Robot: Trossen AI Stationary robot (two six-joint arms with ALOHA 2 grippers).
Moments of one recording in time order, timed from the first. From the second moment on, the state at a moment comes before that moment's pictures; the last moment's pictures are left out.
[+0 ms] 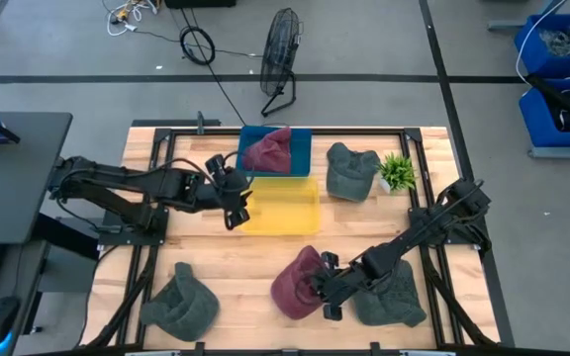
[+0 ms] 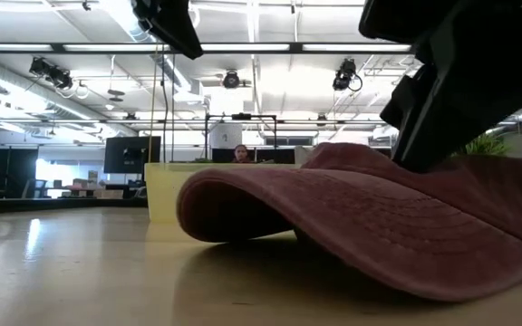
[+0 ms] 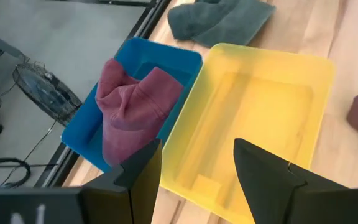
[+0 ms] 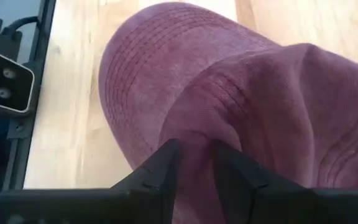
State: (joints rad) left arm -0.14 1.32 1.22 -0.78 -0.63 -0.26; right arm 0.57 1.80 1.00 -0.11 0.19 0.59
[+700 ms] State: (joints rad) left arm -0.16 1.32 1.22 -0.78 -0.63 -0.26; right arm 0.56 1.80 1.00 -0.09 0.21 0.59
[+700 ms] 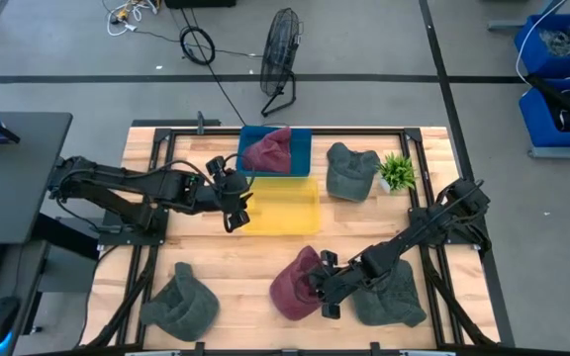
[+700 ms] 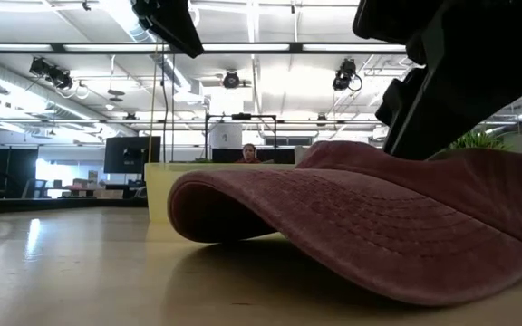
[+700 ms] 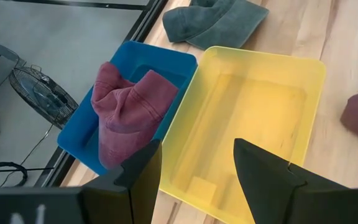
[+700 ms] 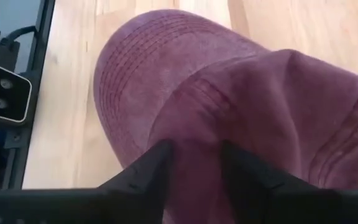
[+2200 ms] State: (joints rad) left arm -0.15 1.32 1.22 -0.68 -0.88 -0.14; right arm -0.16 1.60 1.21 -0.06 0.73 -0.12
